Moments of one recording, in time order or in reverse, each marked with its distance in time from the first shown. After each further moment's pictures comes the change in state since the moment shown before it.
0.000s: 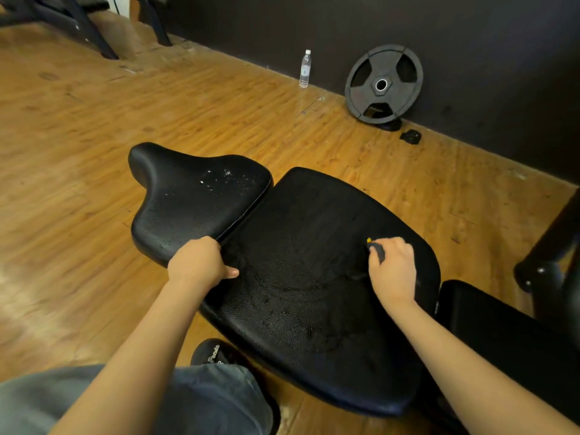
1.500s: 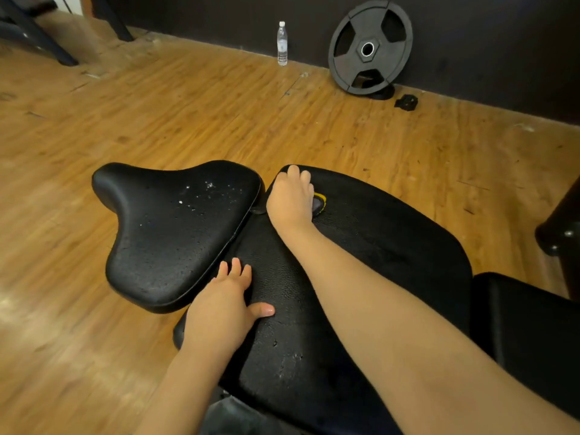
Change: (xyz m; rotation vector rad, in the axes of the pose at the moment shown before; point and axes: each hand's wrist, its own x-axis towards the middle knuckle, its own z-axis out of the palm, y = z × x) left_hand 0.005 0.028 0.019 0.105 -0.053 0.302; right_hand 0.096 -0.172 0.093 -0.078 -0.130 -0.085
